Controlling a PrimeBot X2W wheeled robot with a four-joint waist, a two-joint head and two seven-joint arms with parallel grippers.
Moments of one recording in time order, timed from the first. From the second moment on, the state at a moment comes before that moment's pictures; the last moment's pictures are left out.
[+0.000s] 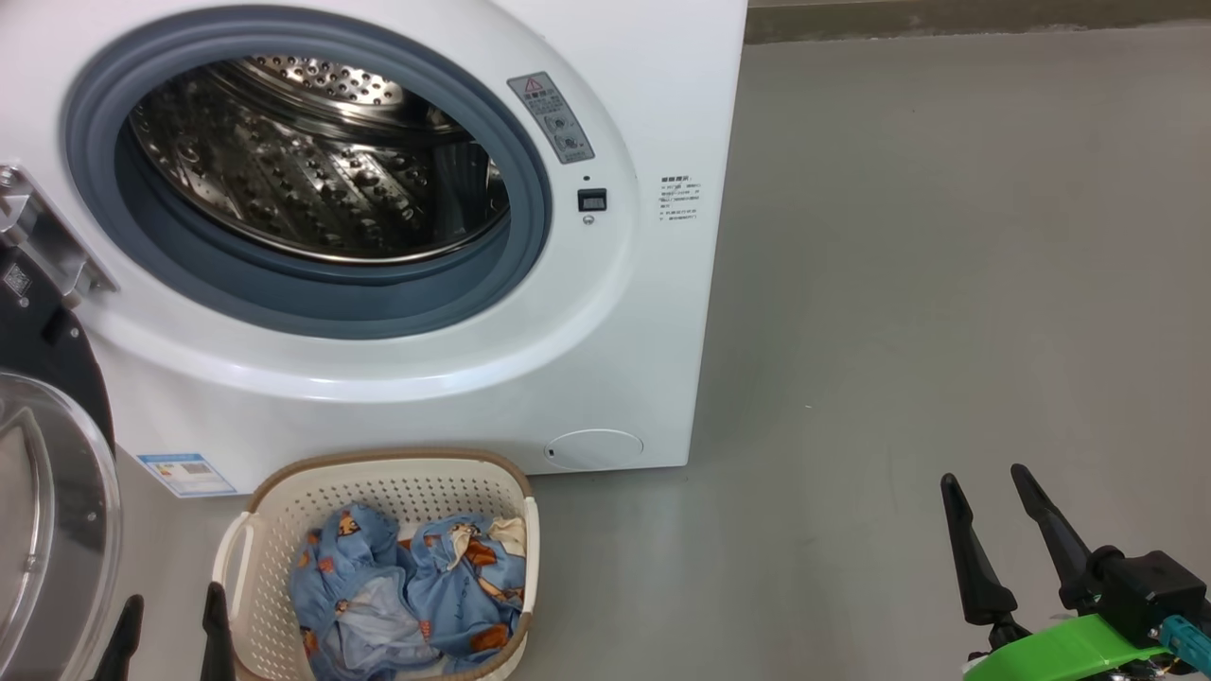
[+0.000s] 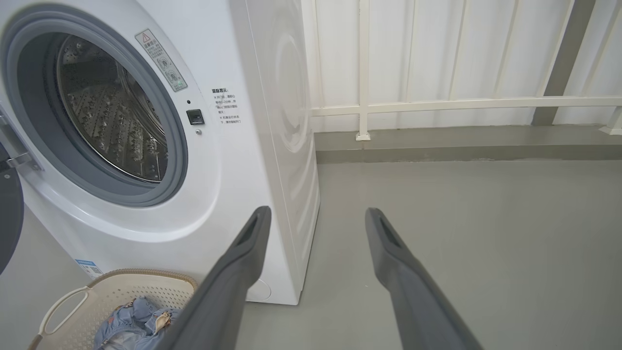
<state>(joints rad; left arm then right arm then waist) 0.11 0.04 0.22 0.15 -0.14 -0.13 -0.26 0.01 -0.12 -0.04 0.11 0.22 0.13 -0.25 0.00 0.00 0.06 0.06</state>
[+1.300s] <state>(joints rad) 0.00 0.04 0.13 0.18 -0.16 -0.13 -0.26 -0.03 -0.11 -0.05 0.11 0.20 0.13 -0.25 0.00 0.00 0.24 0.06</state>
